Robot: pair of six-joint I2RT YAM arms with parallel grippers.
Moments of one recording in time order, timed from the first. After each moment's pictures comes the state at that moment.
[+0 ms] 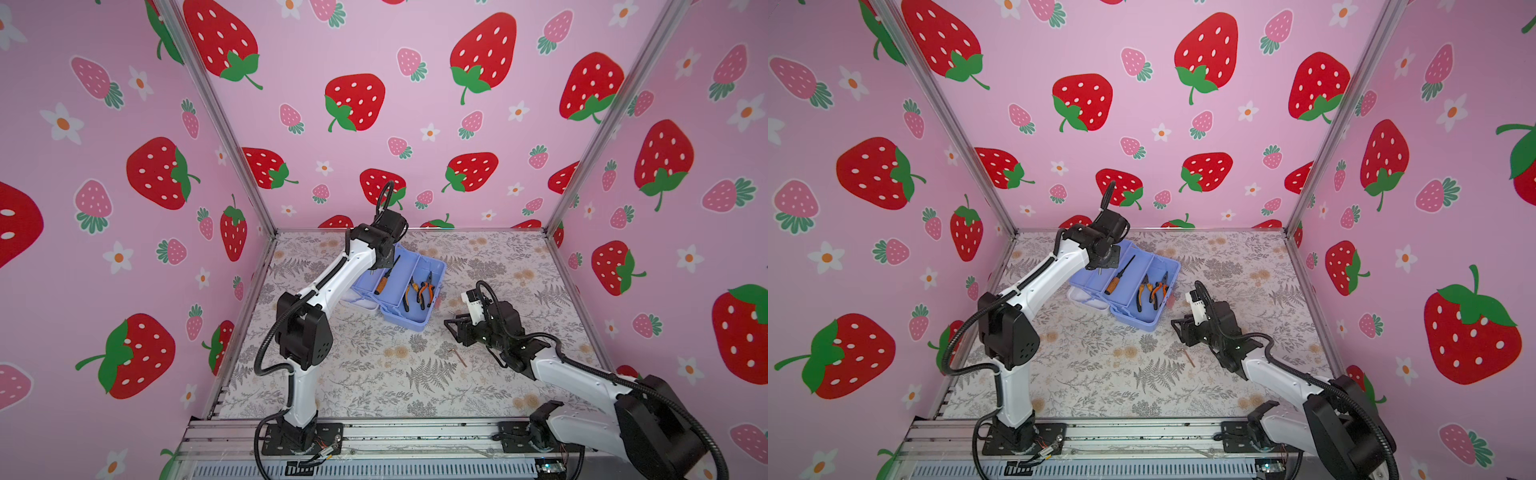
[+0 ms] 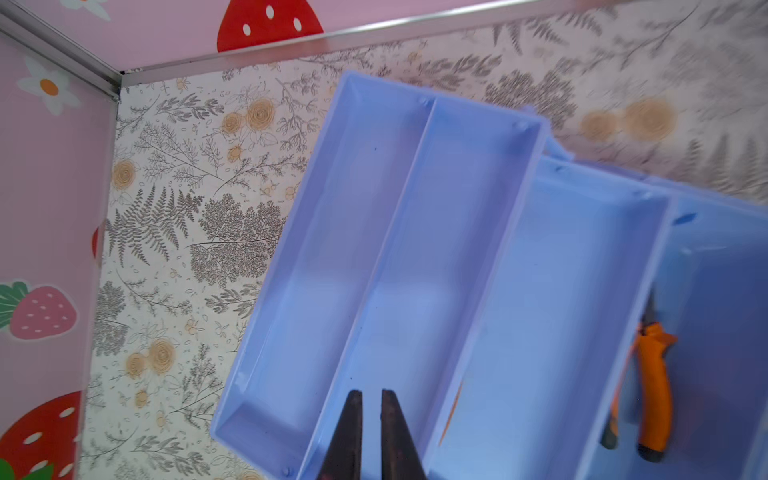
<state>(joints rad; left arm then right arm) -0.51 2.05 2.00 -1.12 -0.45 -0.36 0.62 1.19 0.43 0.22 -0.25 0.27</state>
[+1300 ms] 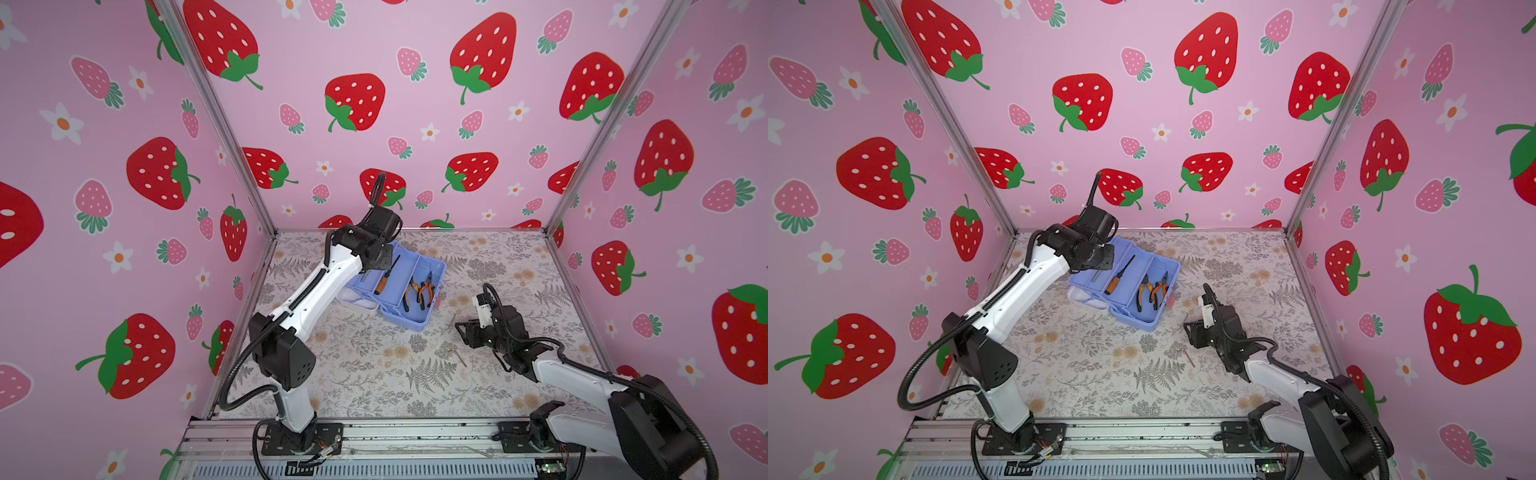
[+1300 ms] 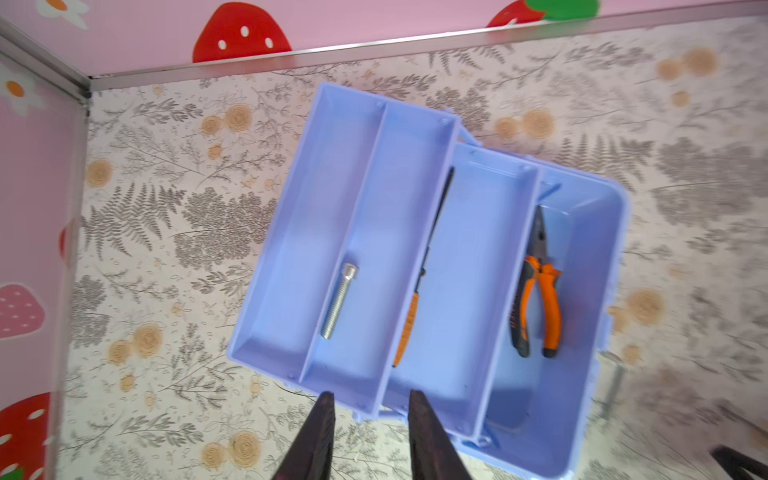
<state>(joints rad) -0.54 1.74 1.84 -1.09 -0.27 -0.38 0.55 1.17 0.39 0.15 -0.14 0.30</state>
